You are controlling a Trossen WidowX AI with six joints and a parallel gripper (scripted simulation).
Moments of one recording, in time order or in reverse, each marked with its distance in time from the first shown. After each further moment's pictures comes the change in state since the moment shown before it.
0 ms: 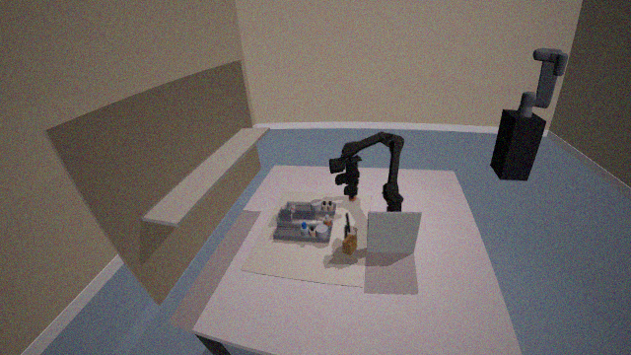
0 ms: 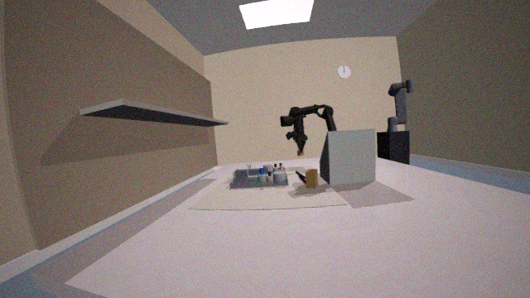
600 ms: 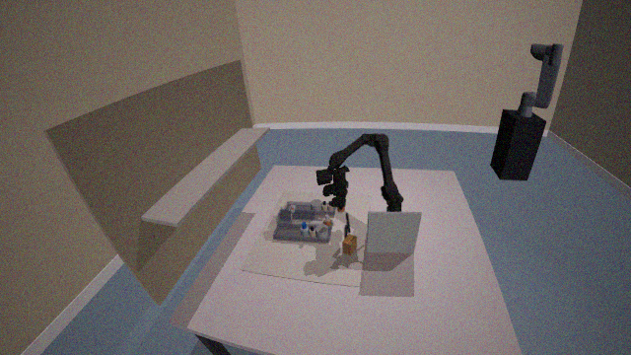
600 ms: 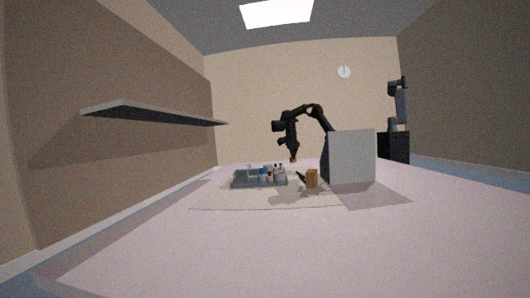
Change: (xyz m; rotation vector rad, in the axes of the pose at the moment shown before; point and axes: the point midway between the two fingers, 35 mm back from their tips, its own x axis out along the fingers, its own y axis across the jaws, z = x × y) arm 0.026 0.057 0.052 -0.012 0.003 0.003
